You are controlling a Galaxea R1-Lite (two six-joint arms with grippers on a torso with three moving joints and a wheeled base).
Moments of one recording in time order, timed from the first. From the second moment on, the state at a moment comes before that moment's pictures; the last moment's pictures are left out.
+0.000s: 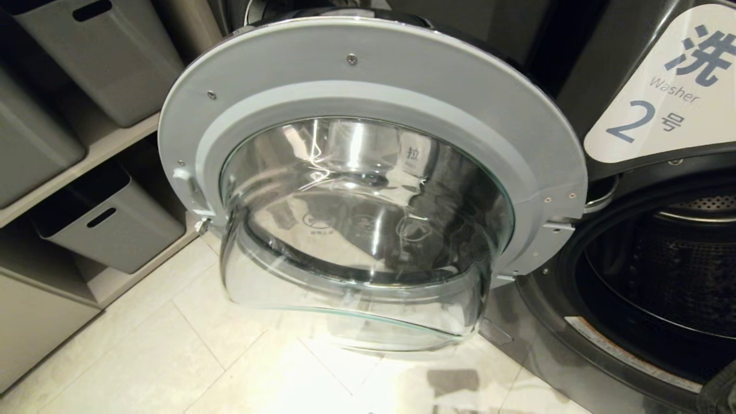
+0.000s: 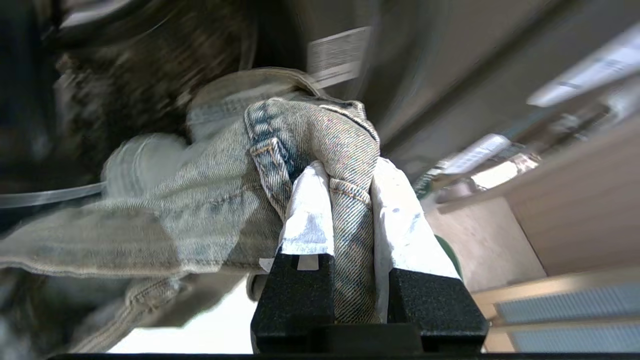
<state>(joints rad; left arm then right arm) 0.00 0.00 -0.07 0.20 0.01 -0.01 -1.41 0.45 -0.59 0.26 0.19 -0.07</state>
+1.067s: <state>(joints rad) 0.00 0.00 -0.07 0.20 0.01 -0.01 -1.72 0.63 -0.58 0.26 0.12 -0.02</state>
